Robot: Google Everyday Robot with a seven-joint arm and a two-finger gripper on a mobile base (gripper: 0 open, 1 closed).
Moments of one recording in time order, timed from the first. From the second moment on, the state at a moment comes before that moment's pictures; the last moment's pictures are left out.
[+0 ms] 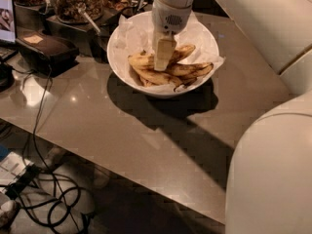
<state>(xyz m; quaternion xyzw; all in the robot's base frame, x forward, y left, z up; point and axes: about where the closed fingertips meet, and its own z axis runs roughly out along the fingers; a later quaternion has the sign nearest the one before) 0.635 -0.024 0.923 -0.73 0.68 0.02 0.13</state>
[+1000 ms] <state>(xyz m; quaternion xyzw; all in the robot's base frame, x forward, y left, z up) 0.626 -0.036 0.905 -0.72 0.69 0.02 0.12</state>
